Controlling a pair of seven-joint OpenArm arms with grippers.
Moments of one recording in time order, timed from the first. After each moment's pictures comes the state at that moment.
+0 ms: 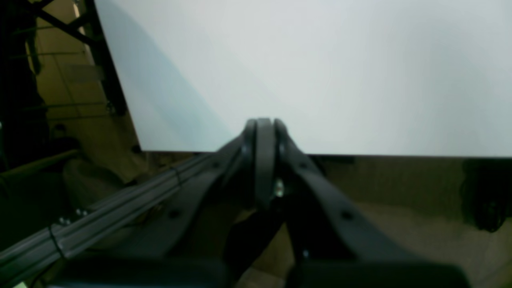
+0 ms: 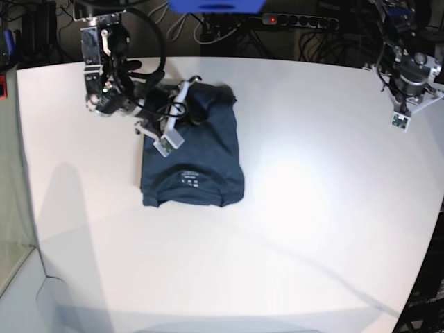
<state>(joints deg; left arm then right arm) 20.6 -6.0 -32.6 114.5 13.3 -37.9 56.3 -9.3 4.5 -1.1 93.6 22.8 39.8 -49.9</state>
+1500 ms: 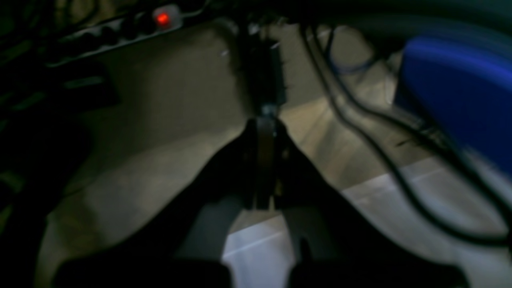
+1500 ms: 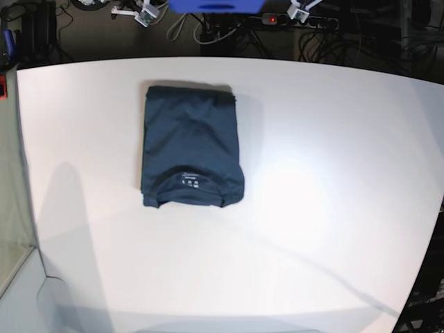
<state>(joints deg) 28.8 -0.1 -19.3 56.0 12.8 -39.3 18.6 -37.1 16.9 -8.1 74.9 0.1 39.1 -15.1</state>
